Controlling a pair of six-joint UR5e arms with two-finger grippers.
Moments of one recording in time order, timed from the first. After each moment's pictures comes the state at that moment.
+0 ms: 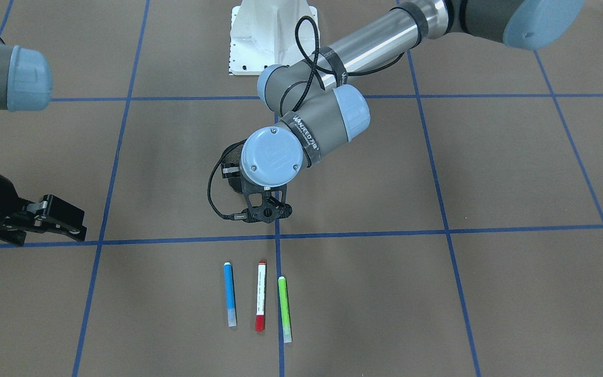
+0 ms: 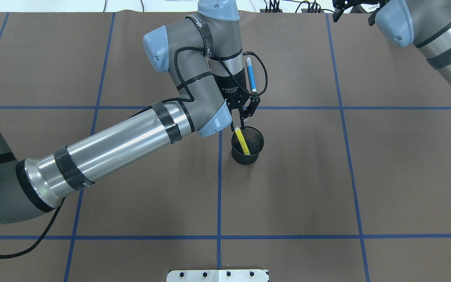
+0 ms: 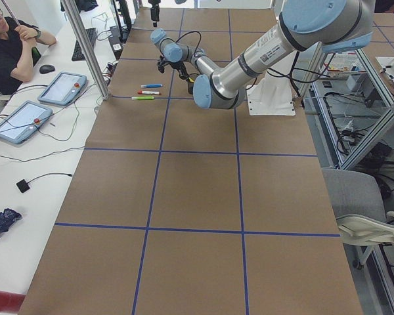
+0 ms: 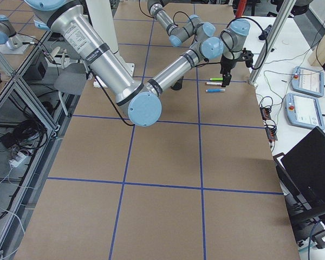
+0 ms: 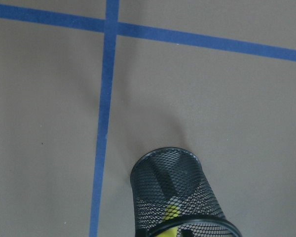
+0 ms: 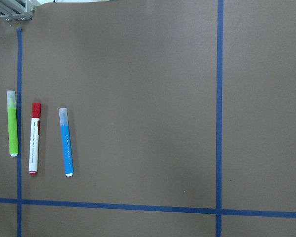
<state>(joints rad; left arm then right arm) -0.68 -2.75 -0.99 -1.57 -2.48 -1.13 1.17 -0.85 1.53 -1.76 2.35 0.62</state>
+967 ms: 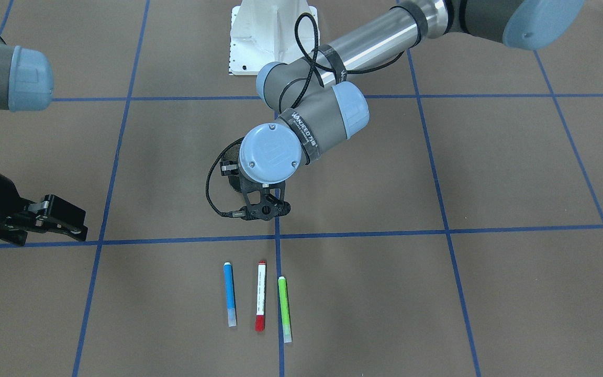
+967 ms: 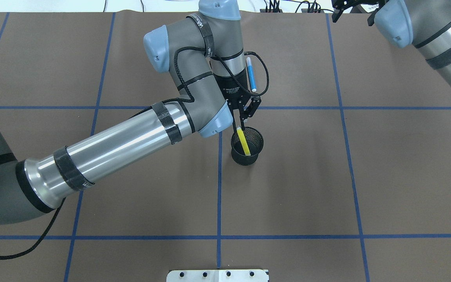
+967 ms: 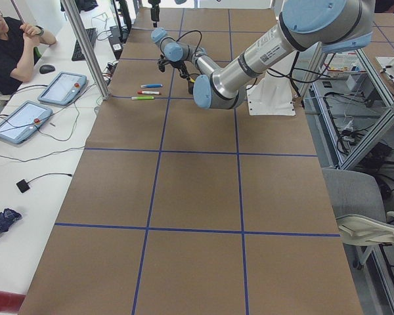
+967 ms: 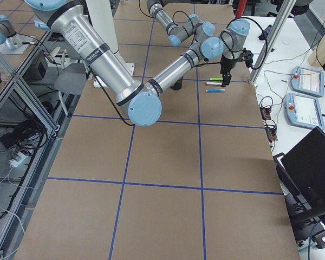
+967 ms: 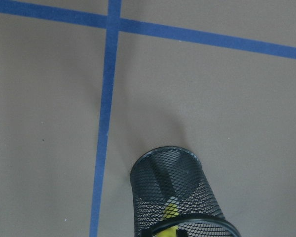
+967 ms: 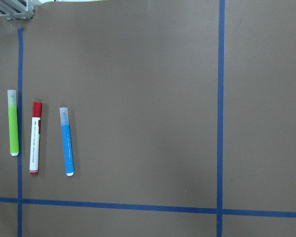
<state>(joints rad) -0.68 -2.75 -1.01 -1.56 -2.48 -1.13 1.17 -0.85 1.53 -1.76 2.35 0.62</state>
